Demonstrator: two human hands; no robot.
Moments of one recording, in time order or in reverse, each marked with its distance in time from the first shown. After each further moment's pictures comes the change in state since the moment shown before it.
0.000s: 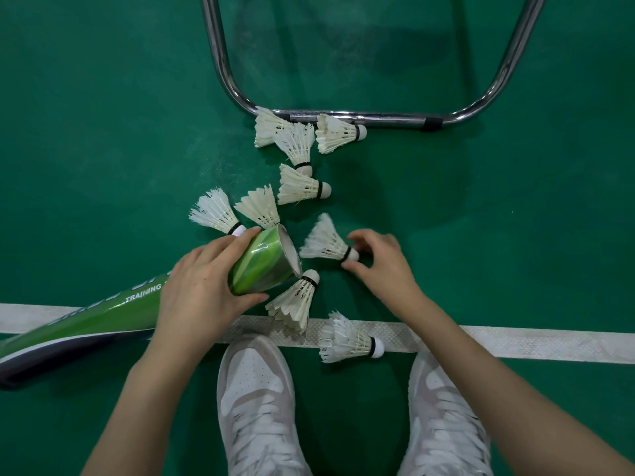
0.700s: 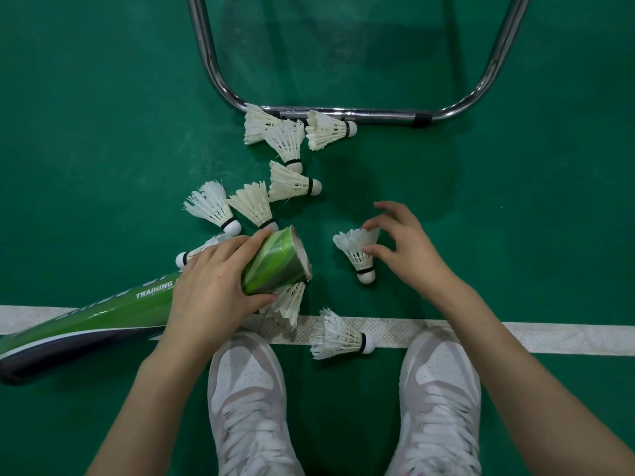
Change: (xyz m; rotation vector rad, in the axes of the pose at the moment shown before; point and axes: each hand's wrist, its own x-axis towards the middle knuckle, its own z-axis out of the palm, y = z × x) left_hand 0.005 0.020 0.005 0.019 -0.069 0.024; right_hand 0.007 0.013 -0.045 -0.123 0.004 -0.114
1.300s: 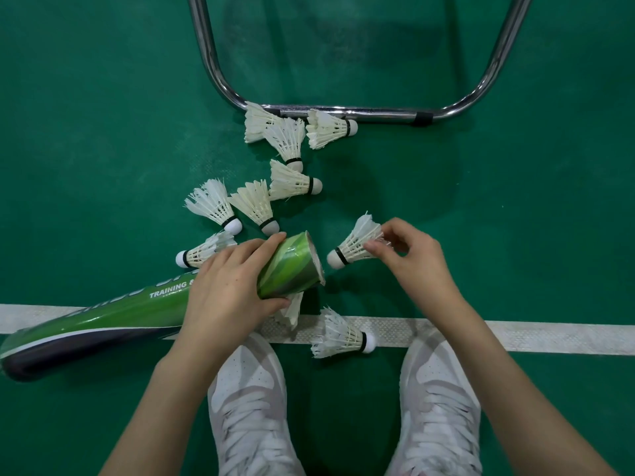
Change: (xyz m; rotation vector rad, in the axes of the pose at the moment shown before) left_hand -0.001 0.014 0.004 -0.020 -0.032 0.022; right_hand -0.030 -0.028 -0.006 0.307 0.119 0.162
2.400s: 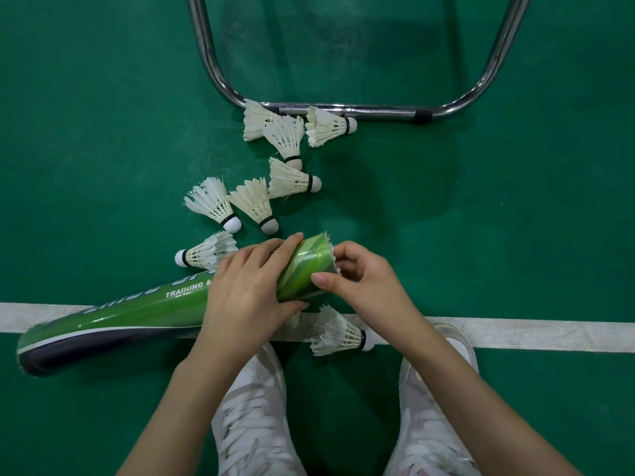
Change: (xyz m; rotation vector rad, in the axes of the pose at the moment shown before) left_hand 0.000 0.014 0.010 0.052 0.109 0.100; right_hand -0.030 -0.034 0.039 0.485 -0.299 0.087
